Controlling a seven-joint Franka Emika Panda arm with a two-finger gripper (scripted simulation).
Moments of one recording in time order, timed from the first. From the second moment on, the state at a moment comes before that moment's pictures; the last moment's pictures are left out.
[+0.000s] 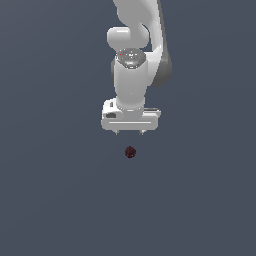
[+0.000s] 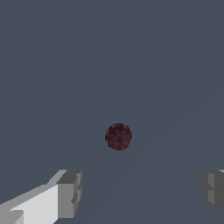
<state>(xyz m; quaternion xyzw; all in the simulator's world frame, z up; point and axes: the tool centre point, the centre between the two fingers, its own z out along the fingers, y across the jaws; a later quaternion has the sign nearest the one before) -0.005 0.006 0.190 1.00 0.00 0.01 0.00</state>
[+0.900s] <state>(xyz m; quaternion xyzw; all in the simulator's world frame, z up) -0.010 0.029 0.188 1.00 0.02 0.00 0.00</state>
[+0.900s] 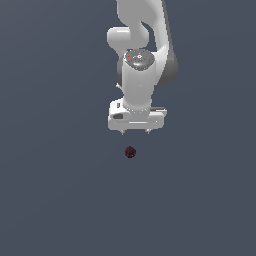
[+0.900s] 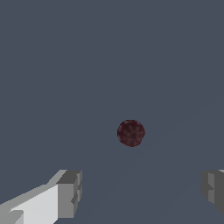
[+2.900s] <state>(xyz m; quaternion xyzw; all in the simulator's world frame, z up) -0.007 0.012 0.060 0.98 -0.21 0.00 0.00</state>
